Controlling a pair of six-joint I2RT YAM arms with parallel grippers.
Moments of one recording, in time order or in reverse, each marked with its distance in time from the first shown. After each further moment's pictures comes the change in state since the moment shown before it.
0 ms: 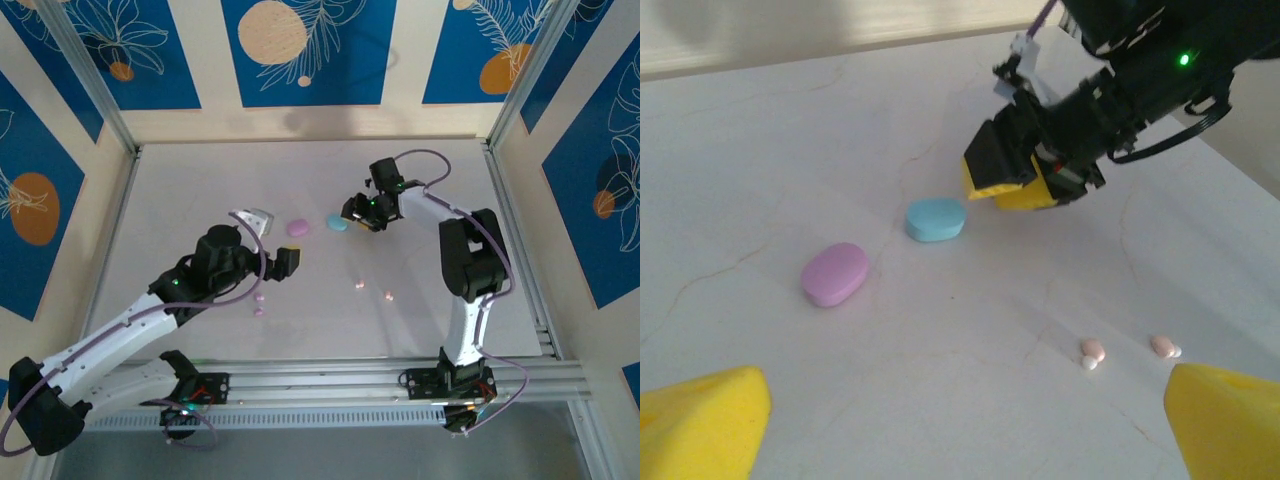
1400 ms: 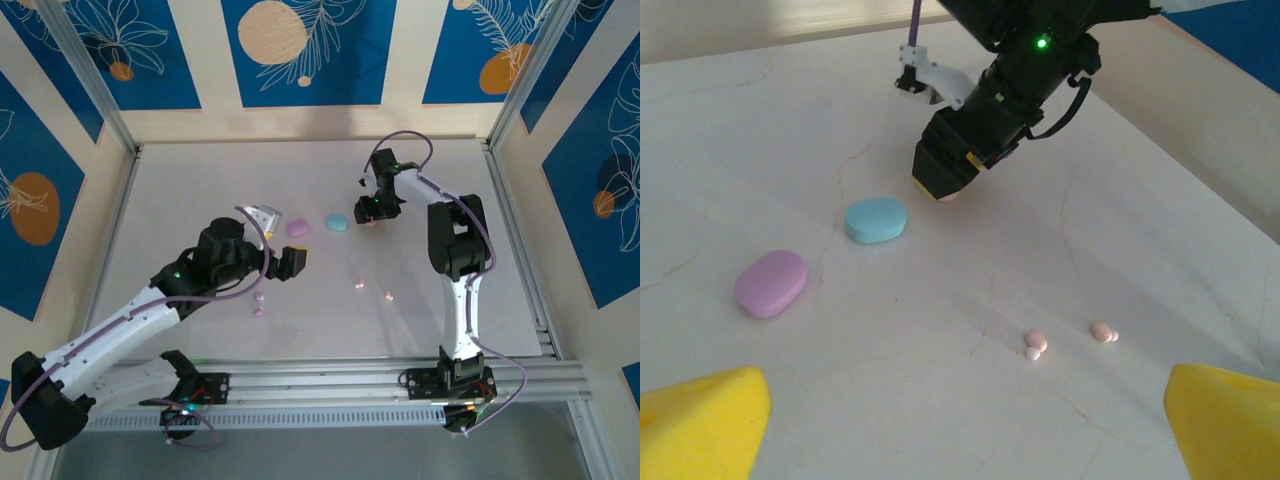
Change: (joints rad) left arm 0.000 0.039 0.065 -0.023 0.109 -0.003; right arm -0.045 0.253 0.304 -0.289 0.206 -0.596
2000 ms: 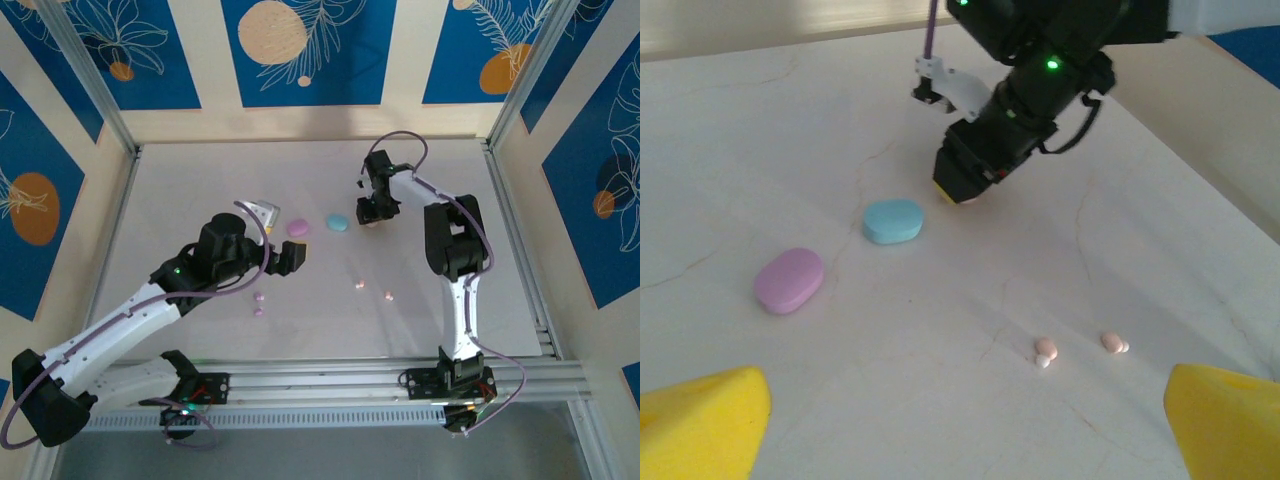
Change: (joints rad) left arm 0.000 0.019 0.043 -0.050 -0.050 -0.029; right arm 0.034 -0.028 -0.029 0.008 0.080 0.024
